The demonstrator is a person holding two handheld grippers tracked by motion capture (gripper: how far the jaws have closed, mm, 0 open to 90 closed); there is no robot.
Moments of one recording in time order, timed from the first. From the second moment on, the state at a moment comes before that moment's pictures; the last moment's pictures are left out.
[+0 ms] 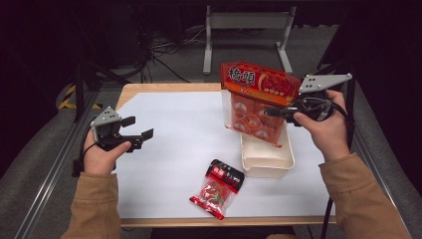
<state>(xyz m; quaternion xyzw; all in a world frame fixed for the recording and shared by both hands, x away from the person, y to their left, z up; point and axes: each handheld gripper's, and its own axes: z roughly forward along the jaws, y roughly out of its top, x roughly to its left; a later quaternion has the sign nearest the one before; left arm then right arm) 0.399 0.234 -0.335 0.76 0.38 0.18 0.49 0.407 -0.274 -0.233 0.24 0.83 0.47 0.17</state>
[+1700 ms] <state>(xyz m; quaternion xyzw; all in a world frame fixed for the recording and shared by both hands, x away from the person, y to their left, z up) 0.401 0.230 -0.341 0.77 0.38 0.16 0.49 0.405 -0.305 -0.285 0.34 0.79 0.48 0.19</state>
